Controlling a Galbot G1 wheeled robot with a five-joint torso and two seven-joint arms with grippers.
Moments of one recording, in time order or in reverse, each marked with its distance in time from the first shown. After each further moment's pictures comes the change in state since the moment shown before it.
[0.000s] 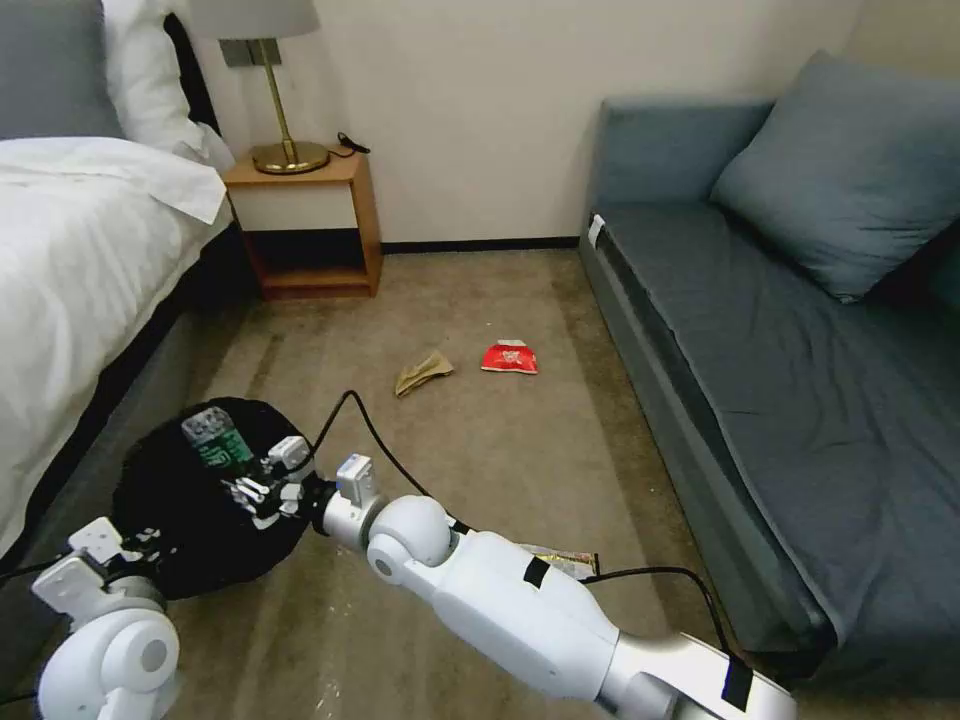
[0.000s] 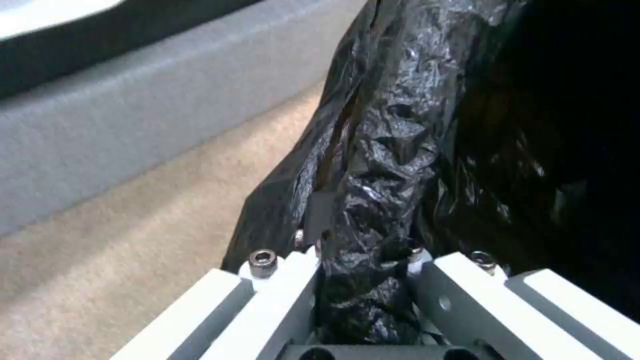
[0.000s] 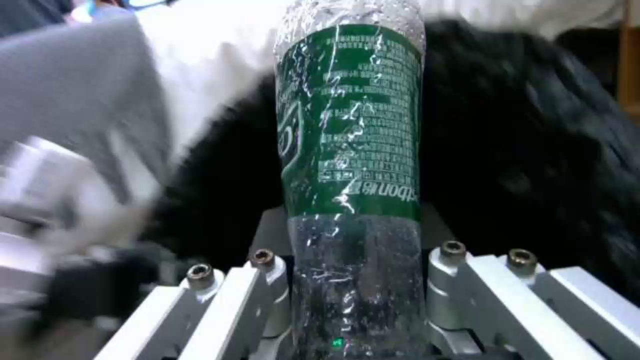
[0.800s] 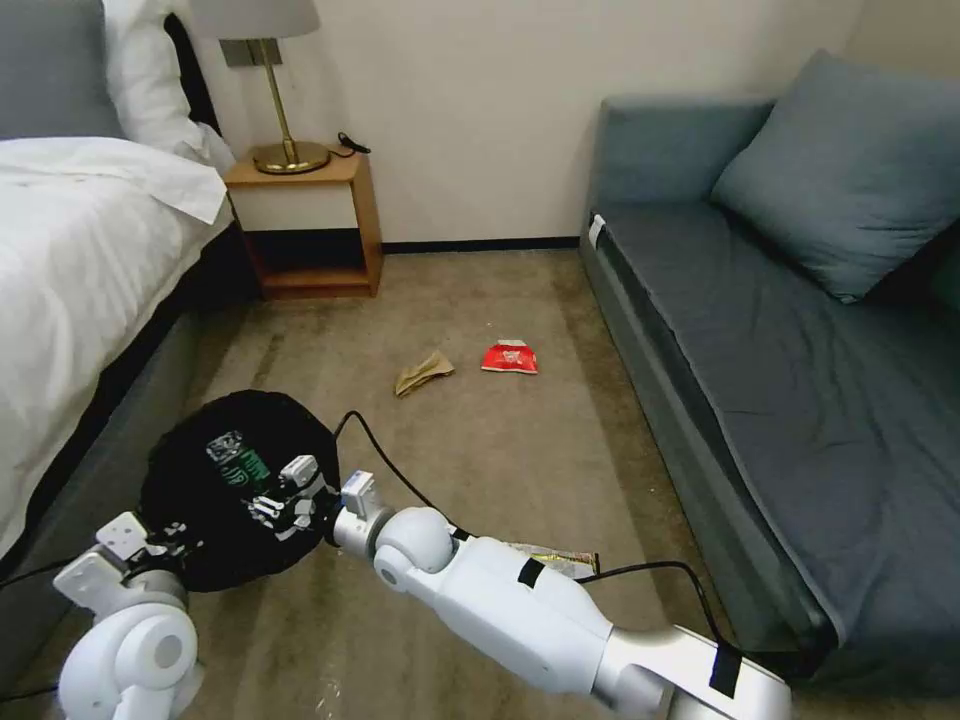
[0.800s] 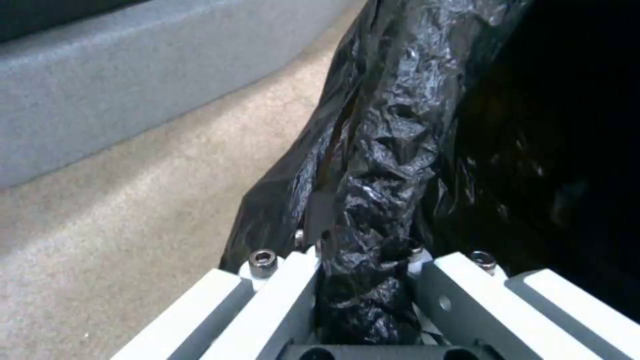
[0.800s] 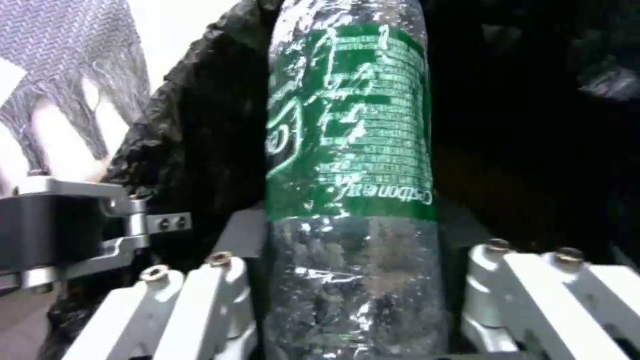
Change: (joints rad) left arm -0.006 -0.049 0.016 -0.035 -0.007 0.032 0.006; right arm 0.008 0.002 -0.047 -0.059 -0.009 0.017 0.022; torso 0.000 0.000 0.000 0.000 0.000
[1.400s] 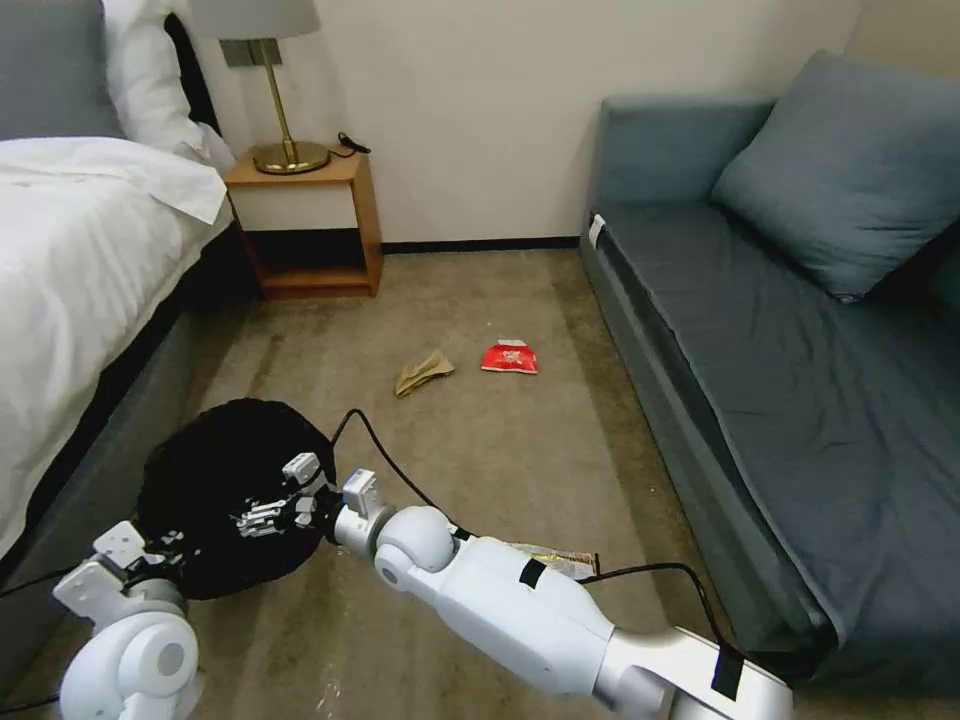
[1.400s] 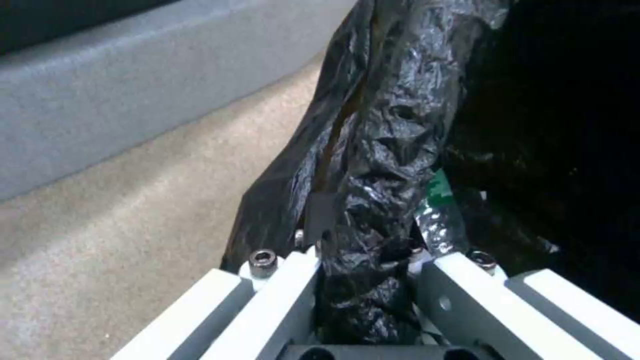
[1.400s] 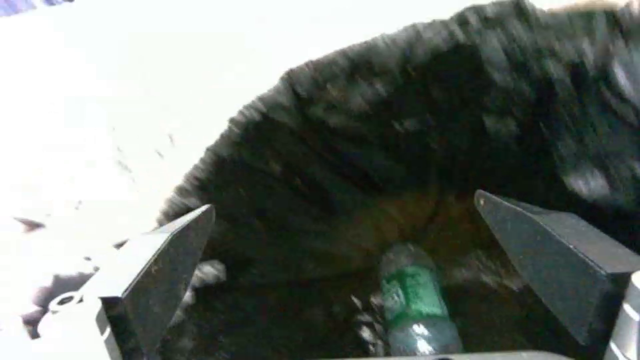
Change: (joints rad) left arm 0.009 -0.008 -0.013 0.016 0.026 -0.013 0.012; right arm -0.006 -0.002 0.008 0.066 0.007 -0.004 -0.002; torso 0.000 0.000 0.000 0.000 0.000
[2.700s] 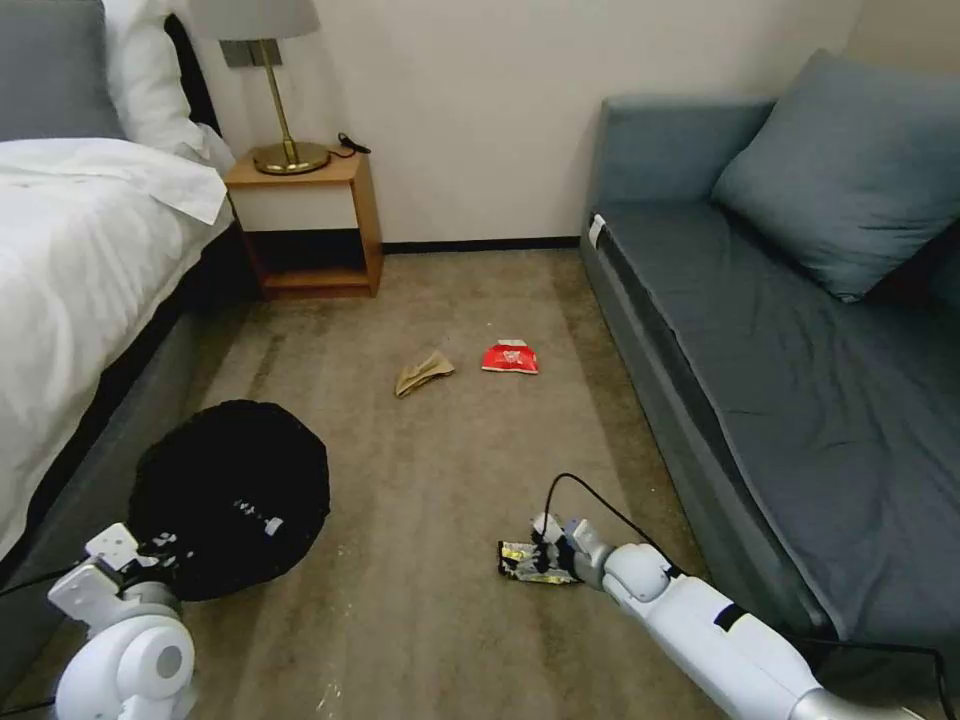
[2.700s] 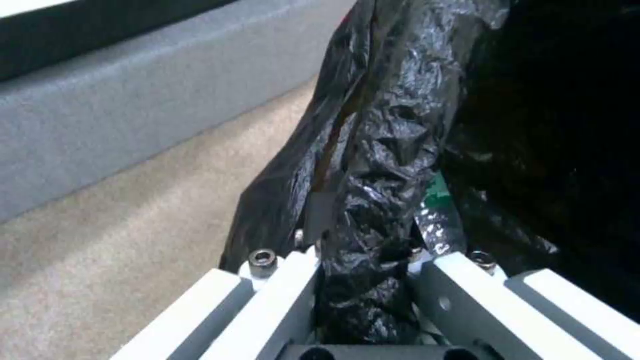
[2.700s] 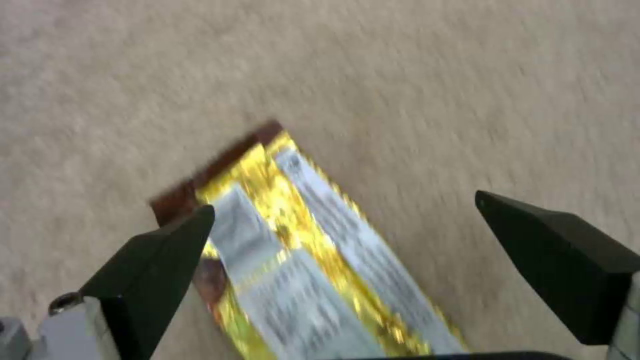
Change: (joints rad) left arm 0.009 0.001 -0.005 0.004 0.030 -0.017 0.009; right arm -0.200 -0.463 0.305 -0.241 -0.287 -0.121 -0.156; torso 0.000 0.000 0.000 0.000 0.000
